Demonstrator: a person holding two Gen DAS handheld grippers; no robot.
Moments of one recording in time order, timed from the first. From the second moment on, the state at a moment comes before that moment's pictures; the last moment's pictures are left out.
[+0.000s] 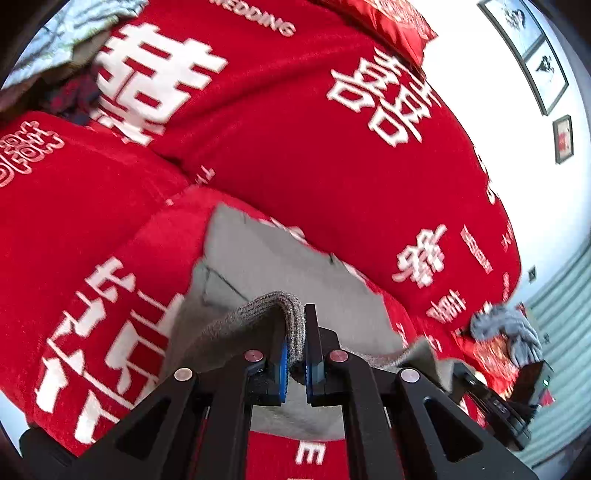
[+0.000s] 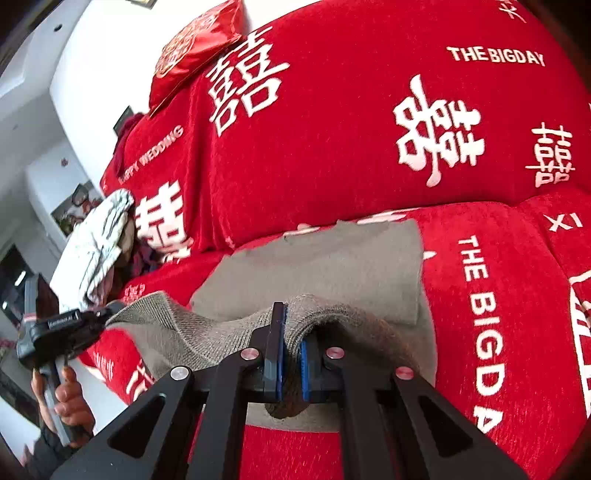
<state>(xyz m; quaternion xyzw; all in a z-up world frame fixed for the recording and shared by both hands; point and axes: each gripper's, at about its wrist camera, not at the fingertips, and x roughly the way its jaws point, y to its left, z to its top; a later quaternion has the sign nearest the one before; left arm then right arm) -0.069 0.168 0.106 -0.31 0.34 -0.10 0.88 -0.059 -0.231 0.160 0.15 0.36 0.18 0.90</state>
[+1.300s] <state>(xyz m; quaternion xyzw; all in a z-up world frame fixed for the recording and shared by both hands) 0.050 0.136 0.095 -0.23 0.40 0.00 0.89 0.053 -0.233 0.137 0.15 0.42 0.10 0.89</state>
